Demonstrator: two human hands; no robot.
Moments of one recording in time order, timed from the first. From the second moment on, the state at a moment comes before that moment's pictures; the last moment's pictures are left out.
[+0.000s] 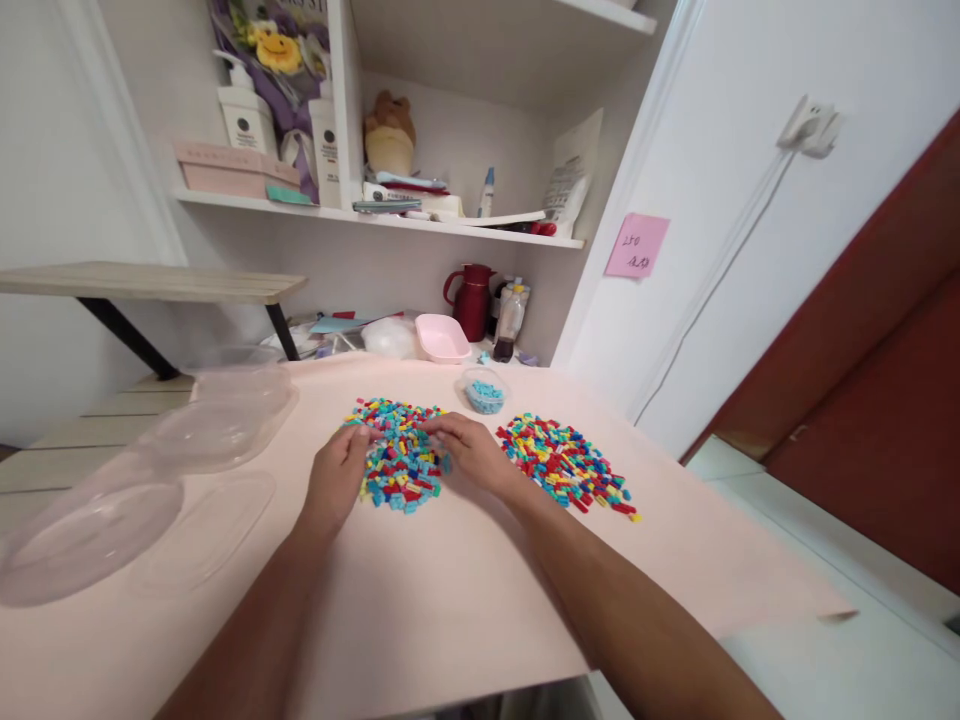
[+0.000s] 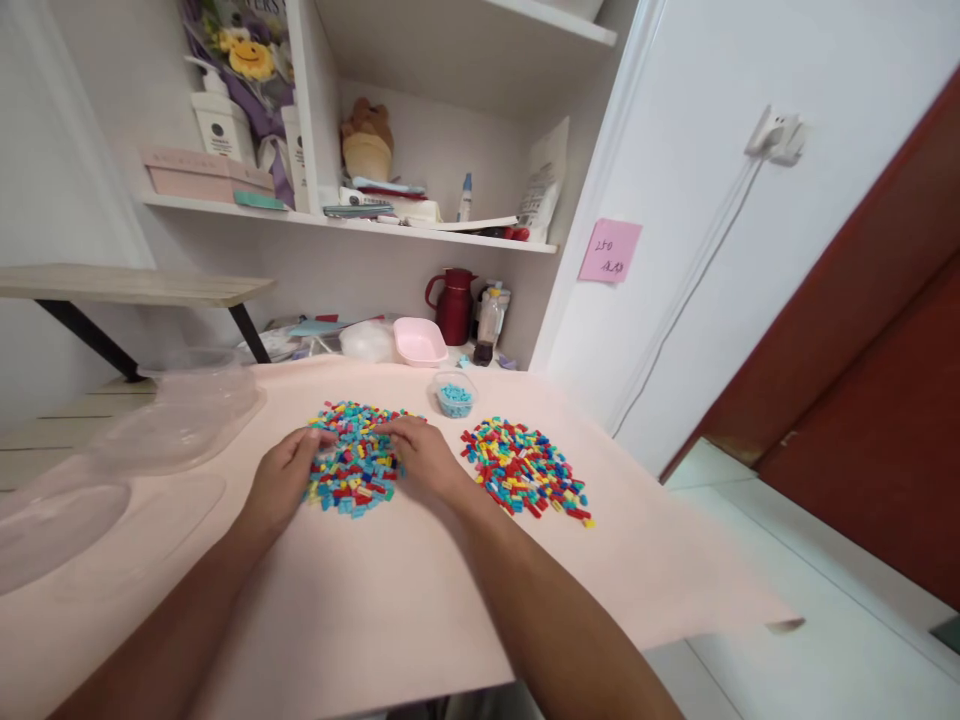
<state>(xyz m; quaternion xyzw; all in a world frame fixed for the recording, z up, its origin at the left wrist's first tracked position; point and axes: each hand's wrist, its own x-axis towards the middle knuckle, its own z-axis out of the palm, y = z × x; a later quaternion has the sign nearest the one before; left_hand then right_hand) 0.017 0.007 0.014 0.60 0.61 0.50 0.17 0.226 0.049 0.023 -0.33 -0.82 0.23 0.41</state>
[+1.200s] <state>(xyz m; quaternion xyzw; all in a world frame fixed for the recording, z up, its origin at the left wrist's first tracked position) 0.003 0.007 0.017 0.49 0.73 0.48 0.04 0.246 0.049 0.018 -0.55 -0.80 0.13 0.19</state>
